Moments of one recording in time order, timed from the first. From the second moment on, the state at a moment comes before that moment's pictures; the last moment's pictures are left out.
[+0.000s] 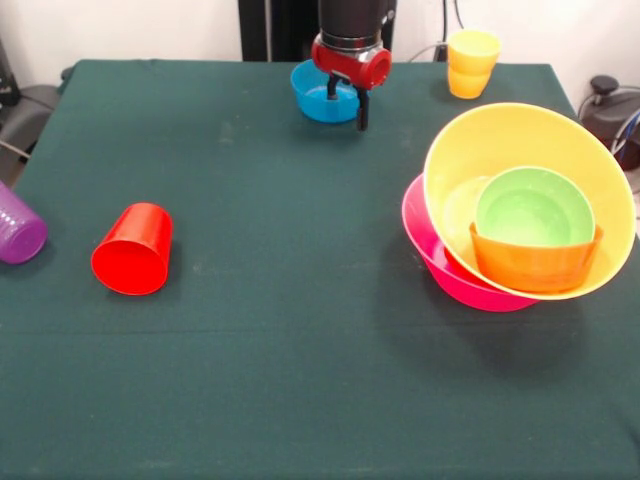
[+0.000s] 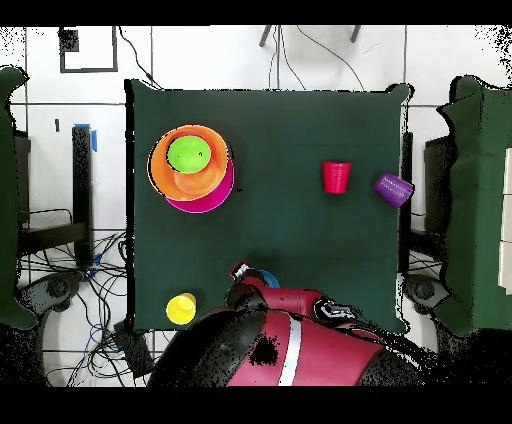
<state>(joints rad) -0.33 -0.42 -0.01 2.08 -0.32 -0.20 2.53</state>
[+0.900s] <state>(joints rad) -0.33 -0.43 -0.02 2.09 -0.34 -0.20 2.53</state>
